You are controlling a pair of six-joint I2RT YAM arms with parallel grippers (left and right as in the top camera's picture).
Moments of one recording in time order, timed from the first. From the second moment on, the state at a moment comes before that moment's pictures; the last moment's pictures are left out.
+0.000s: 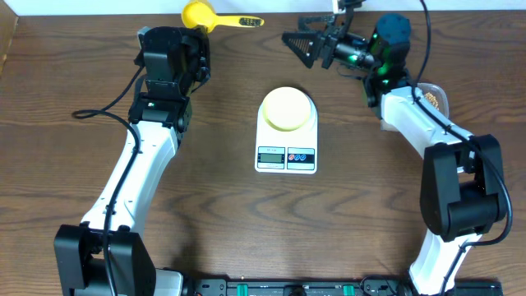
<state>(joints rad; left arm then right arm) -0.13 1.58 1.20 0.05 0.05 -1.56 0.23 1.99 1.38 0.67 -0.93 0.63</state>
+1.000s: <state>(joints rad) -0.21 1.58 1.20 0.05 0.11 -1.56 0.29 1.99 1.38 0.79 -0.91 0.64</state>
